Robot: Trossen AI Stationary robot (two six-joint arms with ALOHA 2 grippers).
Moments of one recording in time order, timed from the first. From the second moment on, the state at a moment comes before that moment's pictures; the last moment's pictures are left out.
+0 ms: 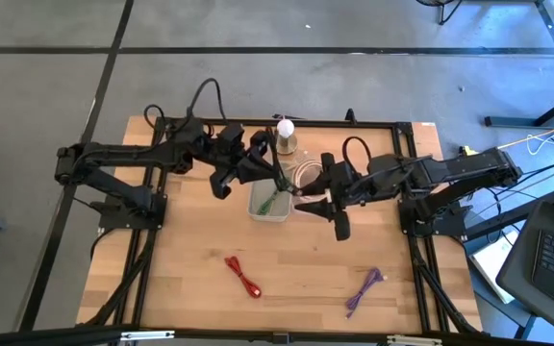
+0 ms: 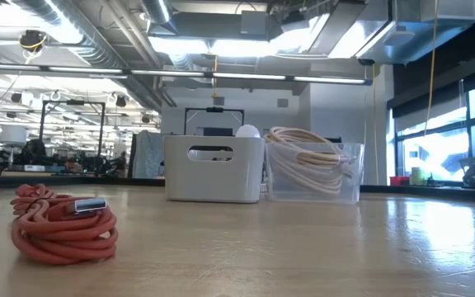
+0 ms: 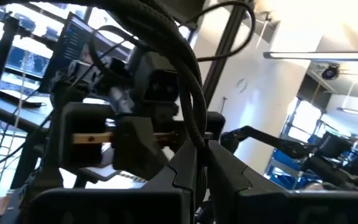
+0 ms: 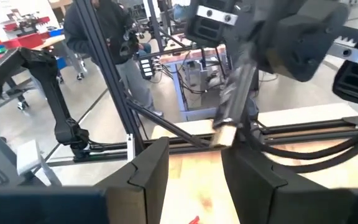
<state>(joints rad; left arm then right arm) 0.14 1.30 1.10 0.57 0.53 -0.54 0.27 1.33 1.37 -0.20 0.11 0.25</state>
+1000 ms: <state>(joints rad) 0.11 1.31 1.10 0.66 0.52 -0.58 0.24 1.41 1.37 -0.08 0.11 0.12</state>
